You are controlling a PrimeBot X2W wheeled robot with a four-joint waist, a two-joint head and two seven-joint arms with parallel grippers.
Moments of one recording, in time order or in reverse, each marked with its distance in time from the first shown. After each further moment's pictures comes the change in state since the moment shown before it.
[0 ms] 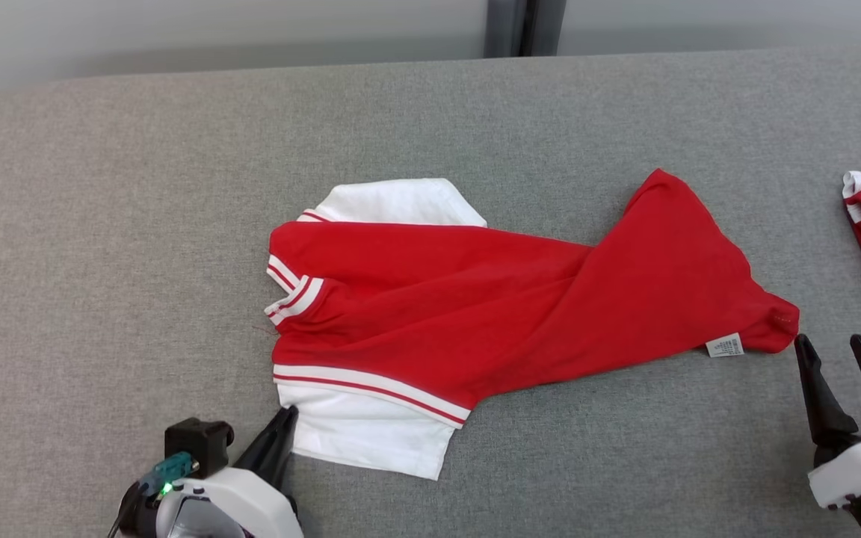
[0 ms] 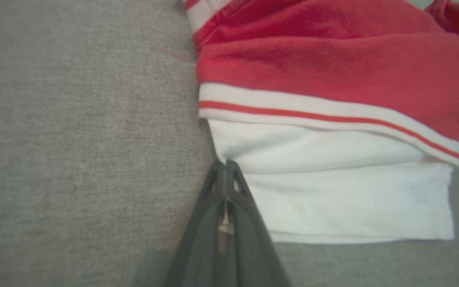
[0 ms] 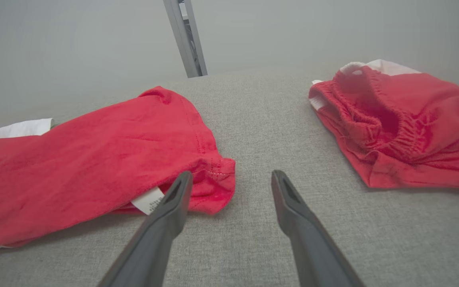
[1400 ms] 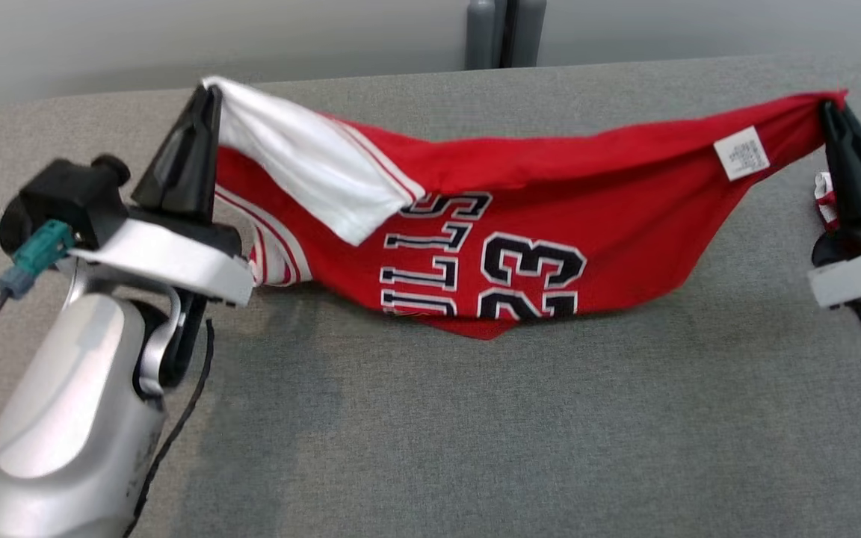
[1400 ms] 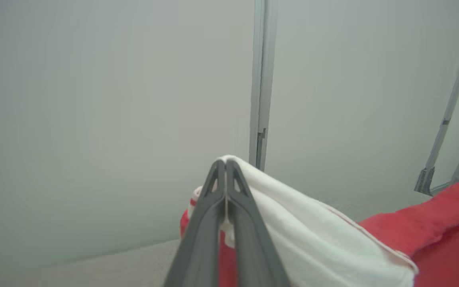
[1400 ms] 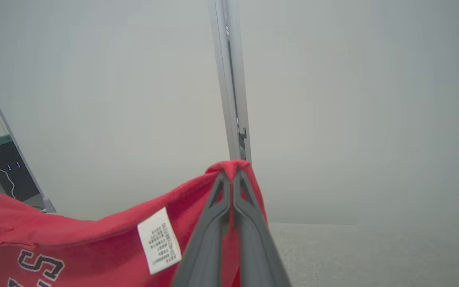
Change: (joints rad) left arm -0.407 0.091 0.072 -0.230 0.056 0.037 -0.079; right arm -0.482 -0.154 0.289 0.080 0.195 0.000 -0.118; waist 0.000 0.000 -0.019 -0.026
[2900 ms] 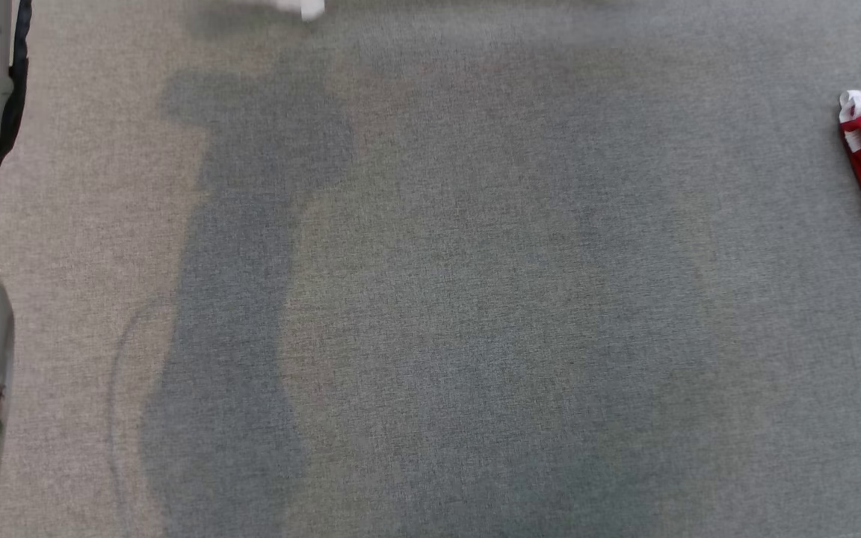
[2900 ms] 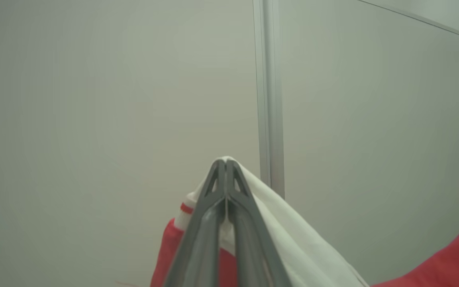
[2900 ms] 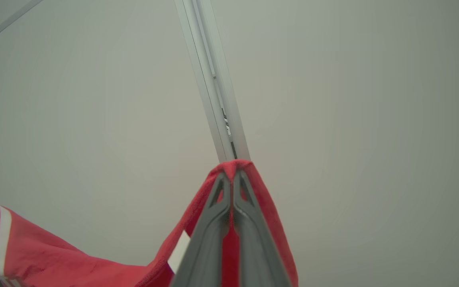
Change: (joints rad) left arm -1.037 -0.109 -0.002 0.670 0.030 -0.146 -0.109; right arm -0.932 0.153 0.197 0.480 0.227 0.000 -0.006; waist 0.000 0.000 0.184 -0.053
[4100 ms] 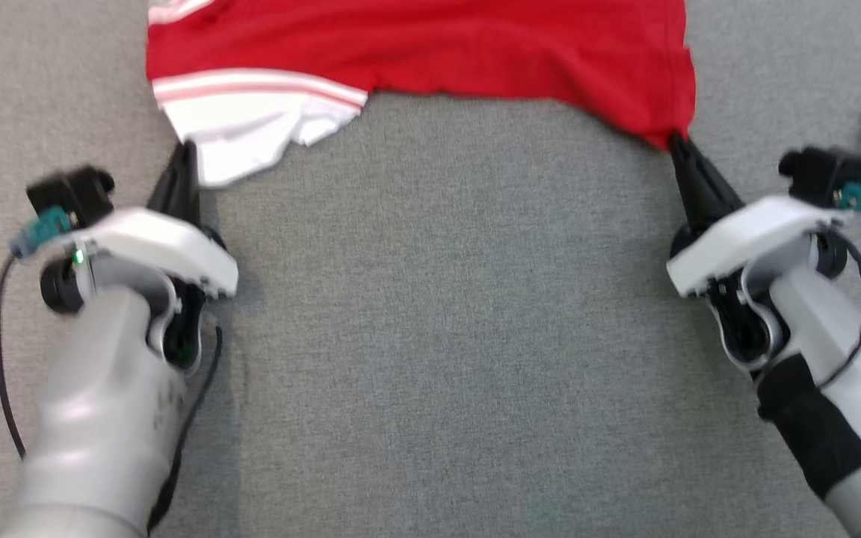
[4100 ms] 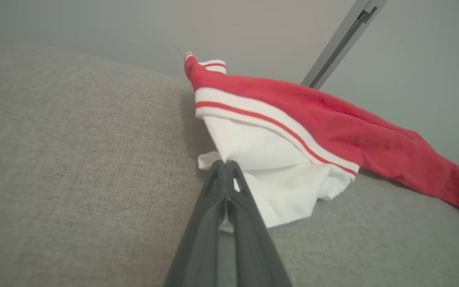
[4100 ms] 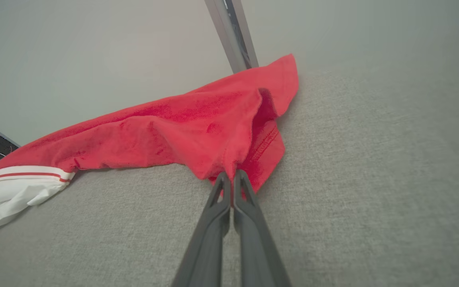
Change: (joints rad) left arm 0.730 -0.048 0.097 0.127 -0.189 -0.021 -0.004; right arm 0.620 0.078 0.089 0.033 -0.014 0.000 -0.004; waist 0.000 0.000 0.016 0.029
